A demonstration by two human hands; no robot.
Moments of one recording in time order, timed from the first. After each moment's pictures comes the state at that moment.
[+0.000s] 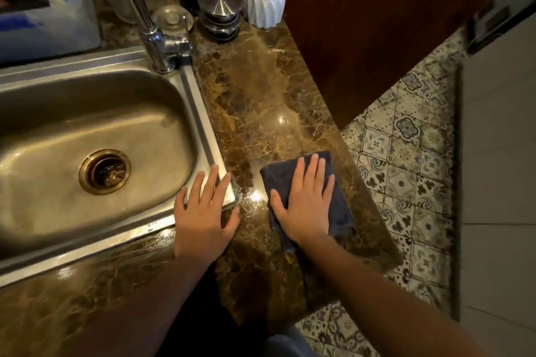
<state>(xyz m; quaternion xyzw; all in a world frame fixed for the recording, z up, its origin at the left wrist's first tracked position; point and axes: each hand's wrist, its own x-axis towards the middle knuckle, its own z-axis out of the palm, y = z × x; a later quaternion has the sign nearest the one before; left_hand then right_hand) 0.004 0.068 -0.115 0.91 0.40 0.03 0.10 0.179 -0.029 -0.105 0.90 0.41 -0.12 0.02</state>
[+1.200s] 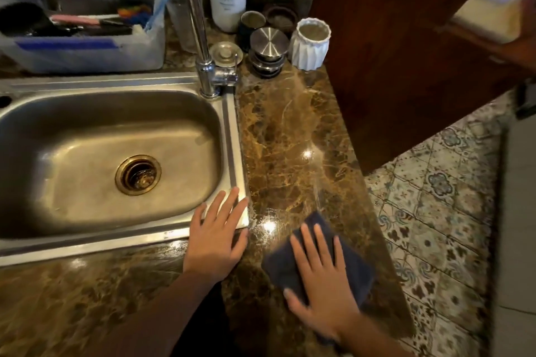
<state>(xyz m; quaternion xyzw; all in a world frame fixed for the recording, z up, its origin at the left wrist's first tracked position) 0.008 0.066 -0.115 0.90 0.42 -0.01 0.12 0.188 -0.101 -0.100 0.74 0.66 -0.13 0.05</state>
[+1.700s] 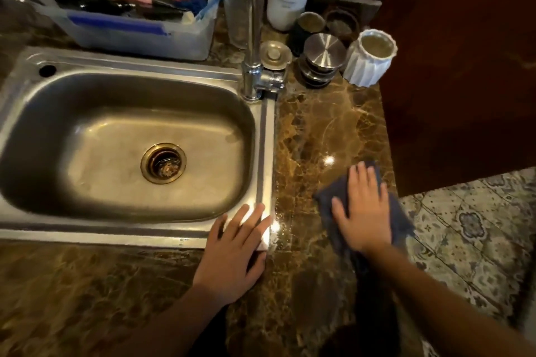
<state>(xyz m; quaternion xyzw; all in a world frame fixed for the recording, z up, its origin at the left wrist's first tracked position) 0.006 0.068 -0.115 0.89 0.43 -0.01 0.16 0.292 0.063 -0.101 0.80 0.59 -0.11 0.02</state>
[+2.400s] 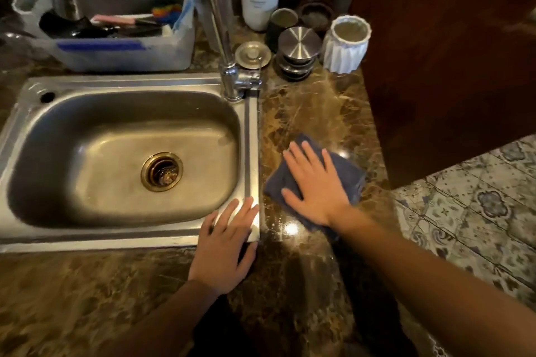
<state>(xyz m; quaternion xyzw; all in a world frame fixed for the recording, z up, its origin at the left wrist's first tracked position) 0.010 0.066 -0.107 0.89 0.43 -0.02 0.15 0.263 0.093 -0.102 0.67 0.74 -0.12 0.02</state>
